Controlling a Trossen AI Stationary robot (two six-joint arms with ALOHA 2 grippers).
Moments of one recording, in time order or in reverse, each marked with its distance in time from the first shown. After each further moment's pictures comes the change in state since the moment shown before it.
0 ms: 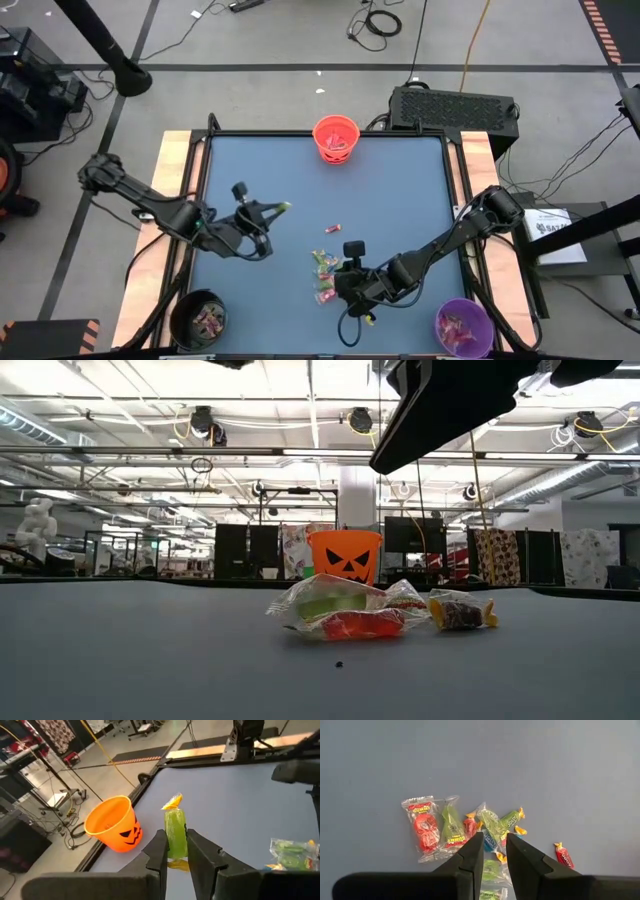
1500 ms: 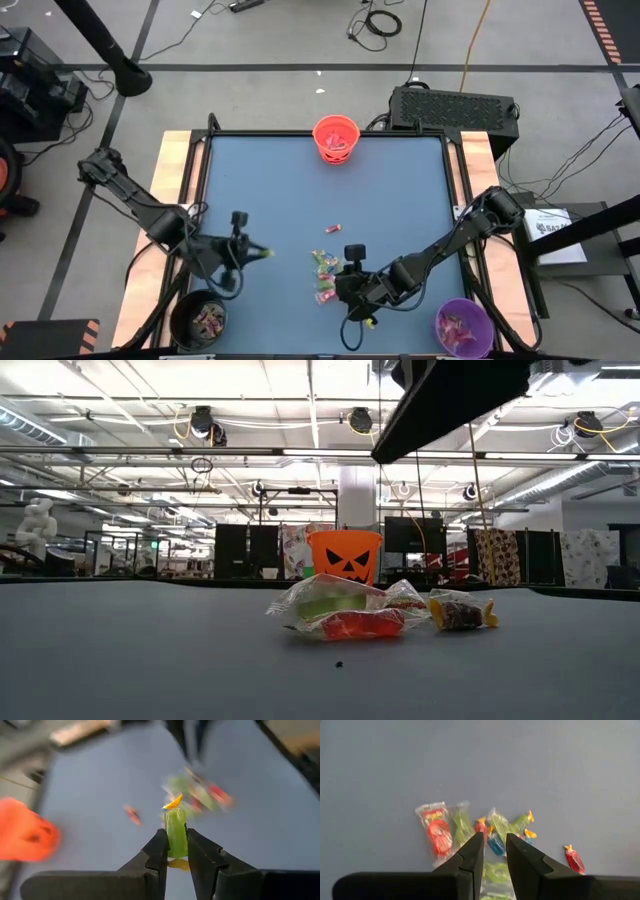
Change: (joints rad) left arm -0.181 -0.062 0.001 -0.240 0.390 0.059; right arm 0.019 0.000 0.000 0.020 -0.003 0.033
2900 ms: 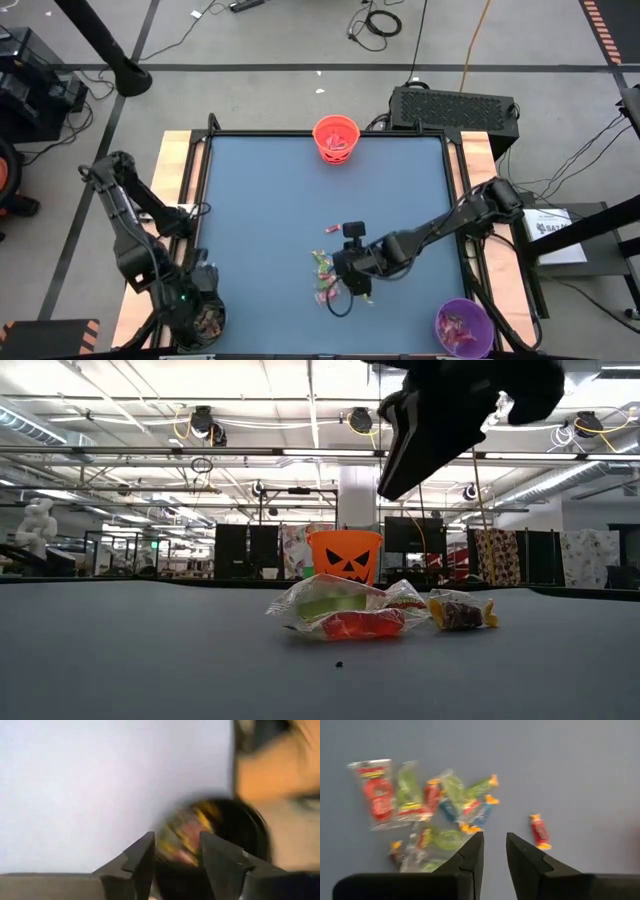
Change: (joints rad) left arm -0.326 0.166 0.233 -0.549 0.426 -0.863; right arm -0.153 -0.051 0.000 -0.172 -0.140 -0.120
